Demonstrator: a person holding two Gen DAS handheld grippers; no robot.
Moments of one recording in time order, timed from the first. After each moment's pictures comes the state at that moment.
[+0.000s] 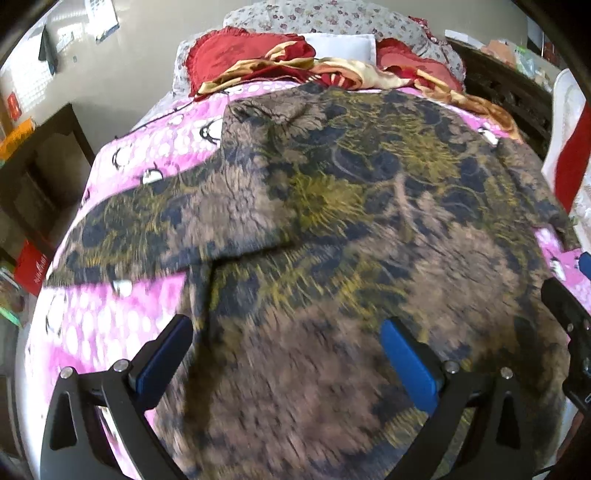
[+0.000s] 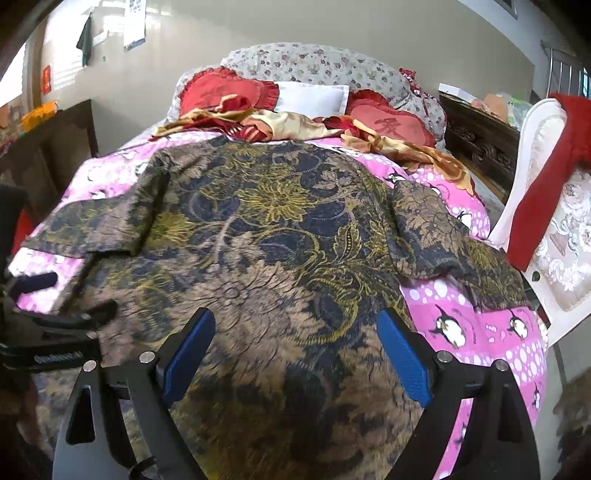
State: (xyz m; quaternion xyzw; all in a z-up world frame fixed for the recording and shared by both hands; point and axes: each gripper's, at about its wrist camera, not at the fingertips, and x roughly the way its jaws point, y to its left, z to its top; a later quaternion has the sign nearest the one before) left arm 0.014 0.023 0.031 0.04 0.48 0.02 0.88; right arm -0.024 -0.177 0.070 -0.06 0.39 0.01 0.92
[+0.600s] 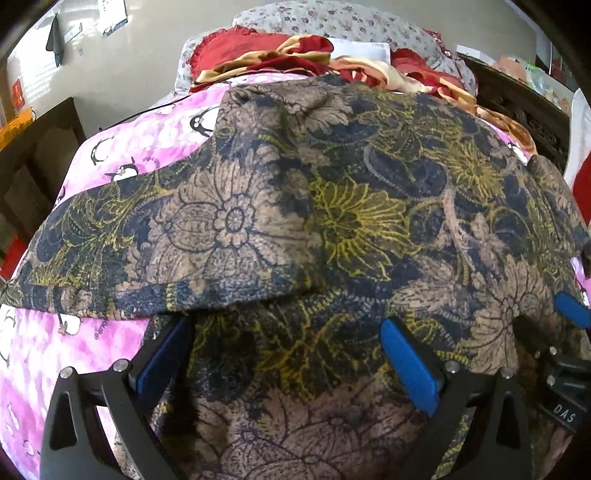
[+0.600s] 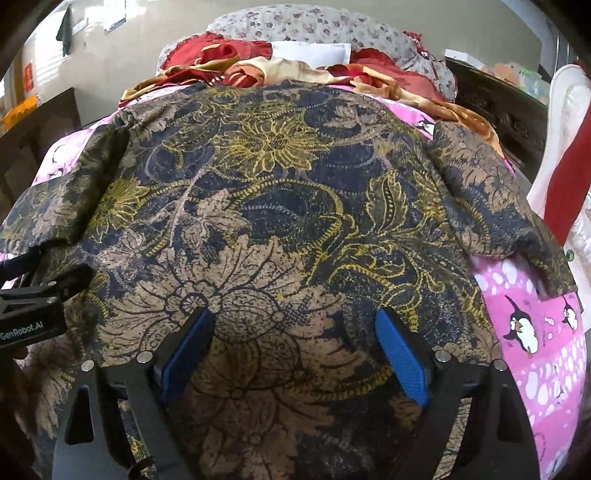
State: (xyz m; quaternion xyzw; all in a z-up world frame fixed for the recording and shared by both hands) left arm 0.057 0.038 -0.019 0.00 0.45 0.02 0.89; right arm 0.039 -0.177 -0.012 -0.03 0.44 0.01 0.90
